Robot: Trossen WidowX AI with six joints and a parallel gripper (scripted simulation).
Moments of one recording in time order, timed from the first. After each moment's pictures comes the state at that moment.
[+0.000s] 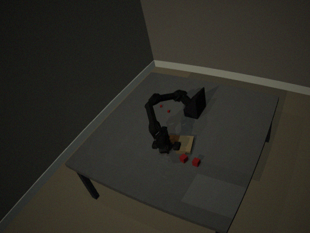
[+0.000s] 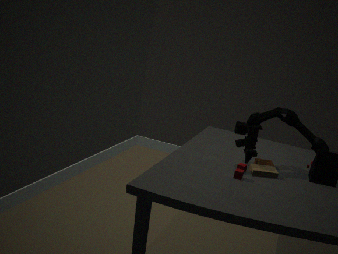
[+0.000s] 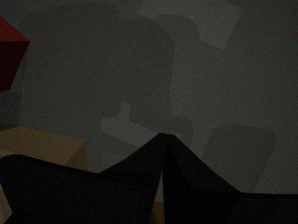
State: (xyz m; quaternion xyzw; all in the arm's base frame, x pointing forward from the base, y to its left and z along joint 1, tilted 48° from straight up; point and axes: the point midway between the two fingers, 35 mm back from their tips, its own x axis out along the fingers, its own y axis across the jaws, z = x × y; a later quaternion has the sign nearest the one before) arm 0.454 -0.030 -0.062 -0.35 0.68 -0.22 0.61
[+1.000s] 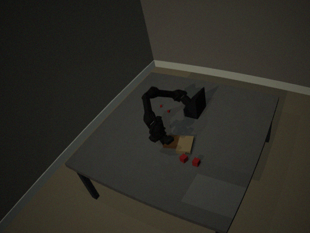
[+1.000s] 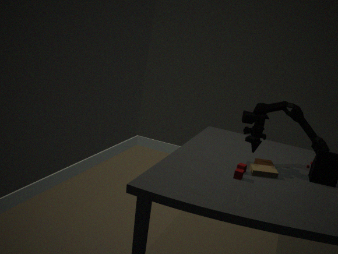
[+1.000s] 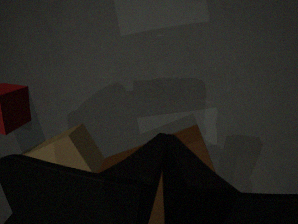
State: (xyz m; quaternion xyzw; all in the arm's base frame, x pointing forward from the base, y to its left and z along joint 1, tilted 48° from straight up) arm 0.431 -0.013 0.005 -0.17 0.59 -0.39 0.68
